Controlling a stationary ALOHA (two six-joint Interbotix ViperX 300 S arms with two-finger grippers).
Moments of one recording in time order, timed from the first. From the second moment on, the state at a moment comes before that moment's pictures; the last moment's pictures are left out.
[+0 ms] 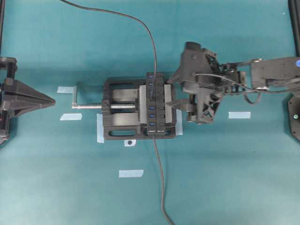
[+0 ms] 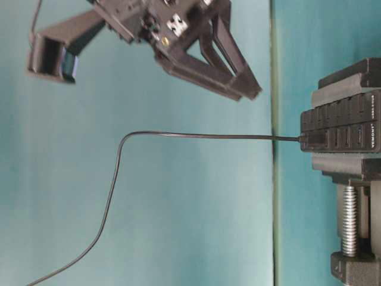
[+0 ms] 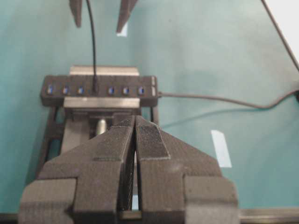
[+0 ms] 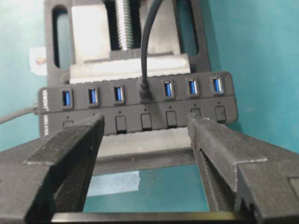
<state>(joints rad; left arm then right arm) -0.02 -1.03 1.18 0.01 0.09 -0.05 -0.07 -0.19 0.69 -0.18 0.25 0.18</state>
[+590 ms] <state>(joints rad) -0.02 -1.03 1.18 0.01 0.09 -0.05 -0.06 -0.29 0.79 -0.18 0.17 0.18</state>
